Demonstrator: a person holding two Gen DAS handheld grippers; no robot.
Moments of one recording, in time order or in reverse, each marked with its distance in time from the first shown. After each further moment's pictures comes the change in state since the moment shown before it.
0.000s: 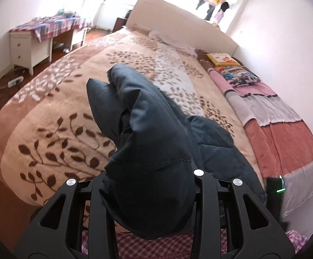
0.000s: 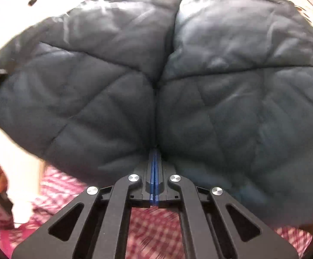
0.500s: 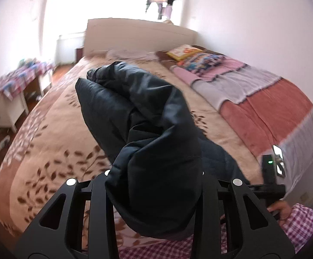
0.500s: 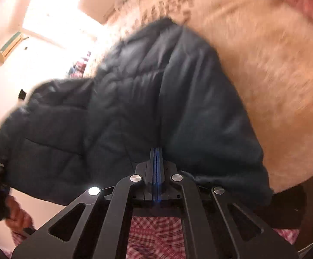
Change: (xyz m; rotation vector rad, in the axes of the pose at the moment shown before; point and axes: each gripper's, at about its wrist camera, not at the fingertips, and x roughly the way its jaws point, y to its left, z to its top) left arm -0.018 -0.146 0.008 0.366 -0.068 -0.068; right arm -0.062 -0.179 -0.019 0.432 -0.198 0.080
